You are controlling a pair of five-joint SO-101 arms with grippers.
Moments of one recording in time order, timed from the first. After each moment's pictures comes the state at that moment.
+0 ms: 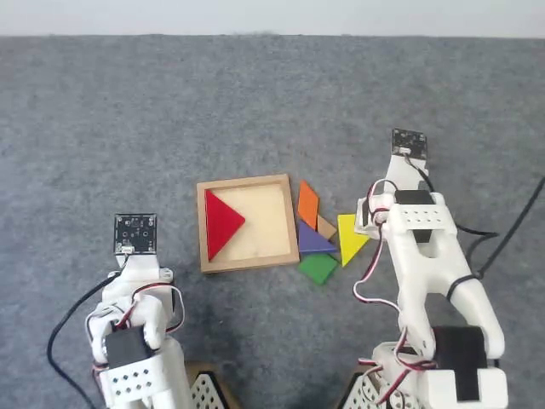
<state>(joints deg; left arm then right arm) -22.0 -102.8 97.0 72.0 -7.6 -6.2 -11.2 43.2 50.6 -12.1</state>
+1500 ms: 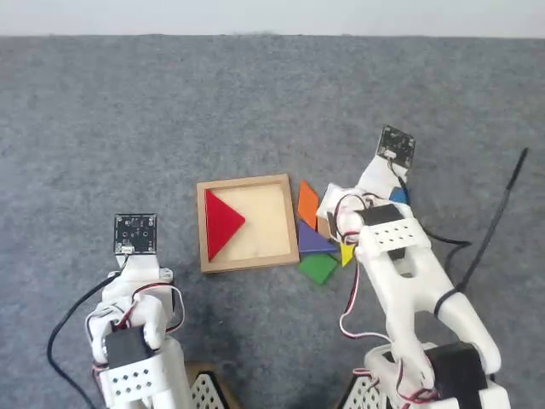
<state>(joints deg) -22.0 -102.8 97.0 72.0 -7.6 -18.0 -17.8 48.8 37.4 -36.9</state>
